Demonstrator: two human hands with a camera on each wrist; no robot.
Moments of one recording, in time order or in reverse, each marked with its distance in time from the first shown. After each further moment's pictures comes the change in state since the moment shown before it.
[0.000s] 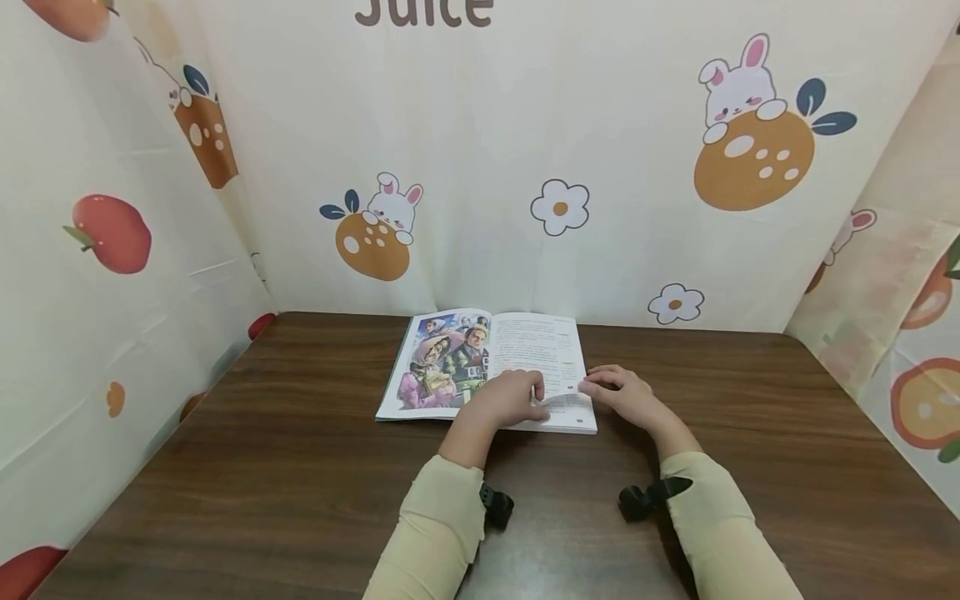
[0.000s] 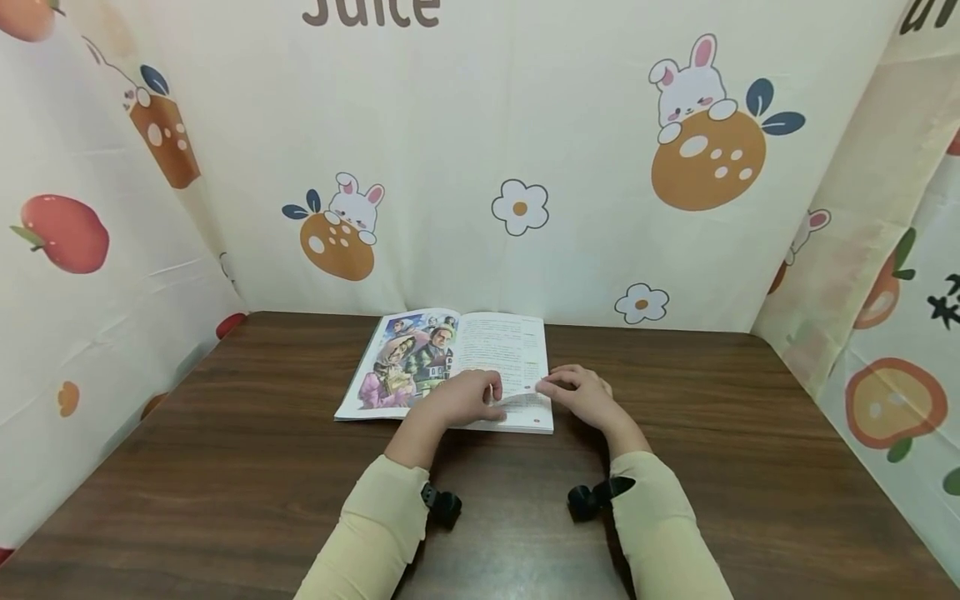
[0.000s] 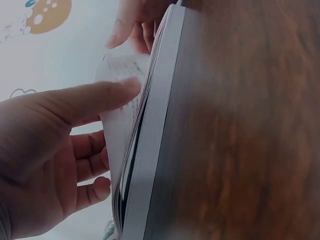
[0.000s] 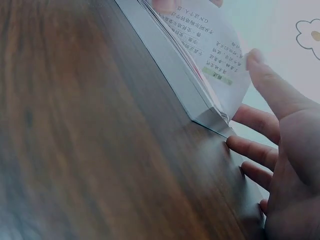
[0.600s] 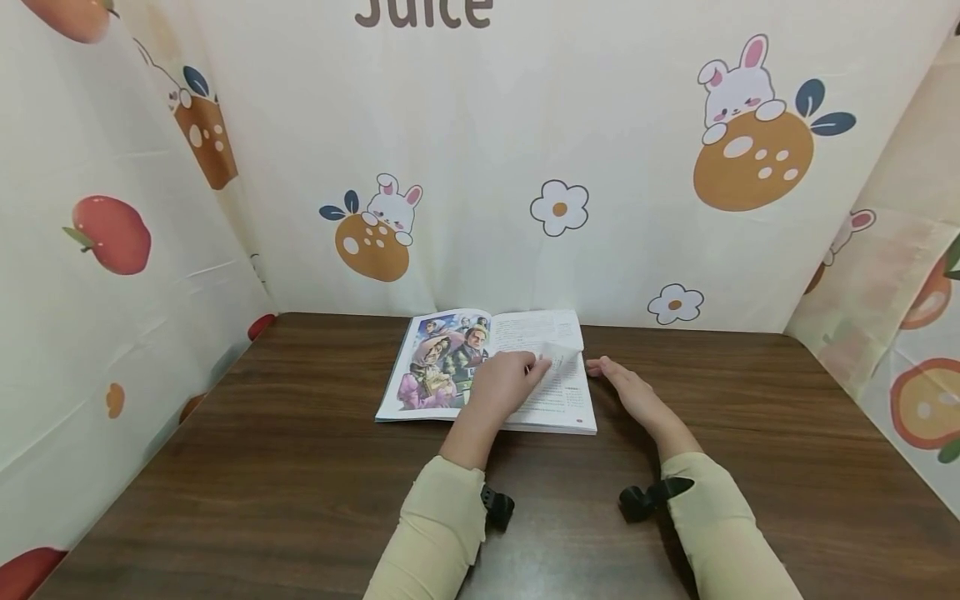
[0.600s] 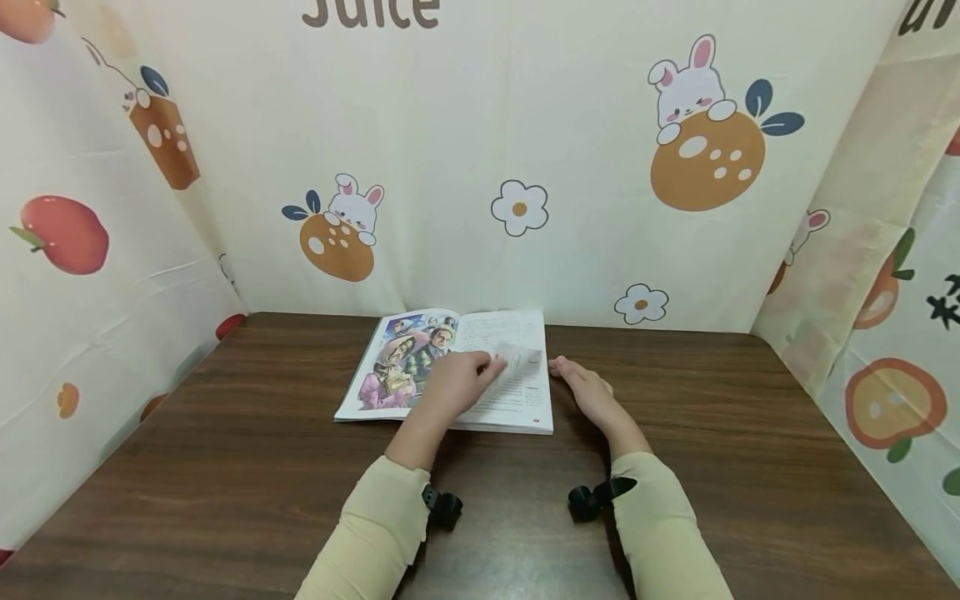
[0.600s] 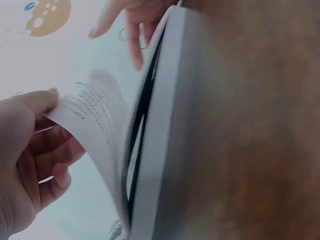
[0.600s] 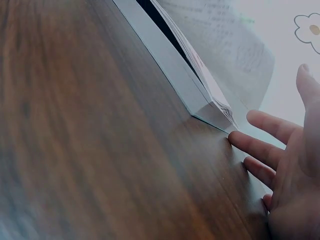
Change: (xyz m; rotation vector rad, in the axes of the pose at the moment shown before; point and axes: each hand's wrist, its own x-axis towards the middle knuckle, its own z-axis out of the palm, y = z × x) left_hand -0.001 0.007 -0.009 0.035 0.362 -0.067; right_hand 0.000 -0.001 -0.004 0.130 -0.005 0.034
